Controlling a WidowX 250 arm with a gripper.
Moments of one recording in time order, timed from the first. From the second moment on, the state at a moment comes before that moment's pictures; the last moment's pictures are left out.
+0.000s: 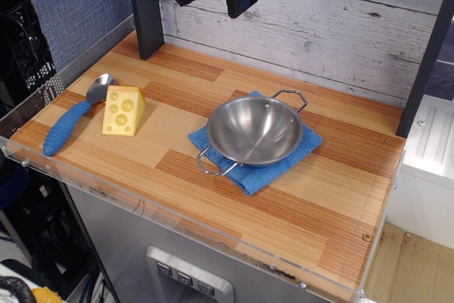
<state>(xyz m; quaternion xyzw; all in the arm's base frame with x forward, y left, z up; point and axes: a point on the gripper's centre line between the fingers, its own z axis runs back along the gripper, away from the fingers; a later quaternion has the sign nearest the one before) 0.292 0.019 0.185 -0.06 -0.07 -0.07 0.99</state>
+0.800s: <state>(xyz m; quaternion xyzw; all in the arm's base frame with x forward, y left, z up) 0.275 0.083 0.173 -0.04 -0.05 -0.01 1.00</state>
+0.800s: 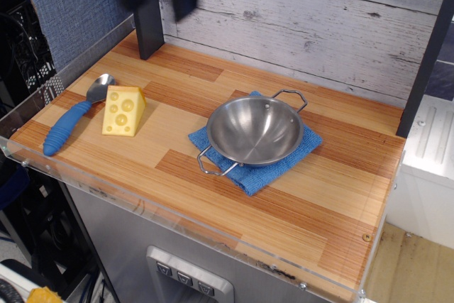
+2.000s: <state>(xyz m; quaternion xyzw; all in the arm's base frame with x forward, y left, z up) 0.258 0.204 0.055 0.01 0.03 0.08 1.00</state>
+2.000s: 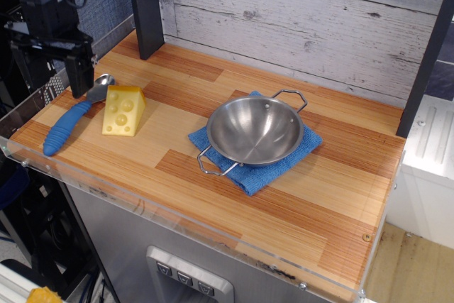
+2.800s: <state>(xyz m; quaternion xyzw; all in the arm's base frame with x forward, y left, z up) 0.231 0.198 0.007 0.02 0.10 0.06 0.99</state>
